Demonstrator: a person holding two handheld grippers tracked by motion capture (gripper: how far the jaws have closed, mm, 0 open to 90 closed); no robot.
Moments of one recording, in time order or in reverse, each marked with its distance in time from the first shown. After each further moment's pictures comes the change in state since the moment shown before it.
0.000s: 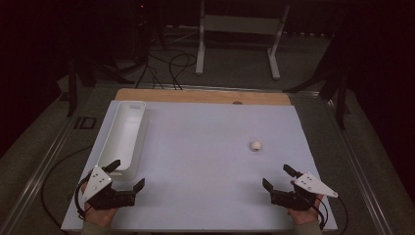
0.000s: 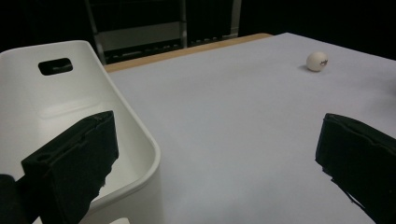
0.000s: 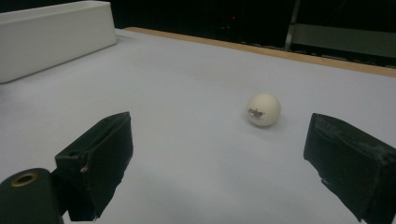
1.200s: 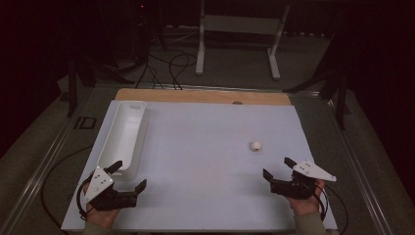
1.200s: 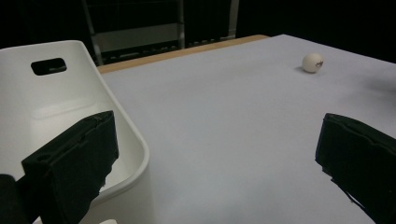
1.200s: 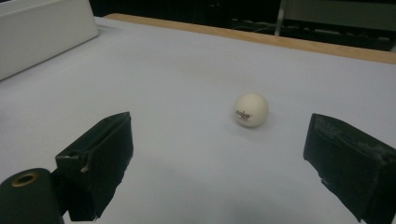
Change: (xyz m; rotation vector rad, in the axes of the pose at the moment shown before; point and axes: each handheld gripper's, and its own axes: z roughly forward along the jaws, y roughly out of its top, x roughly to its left) left arm -0.004 -0.002 0.001 -0.008 -0.007 -0.004; right arm -0.008 0.029 0.012 0.103 -0.039 0.042
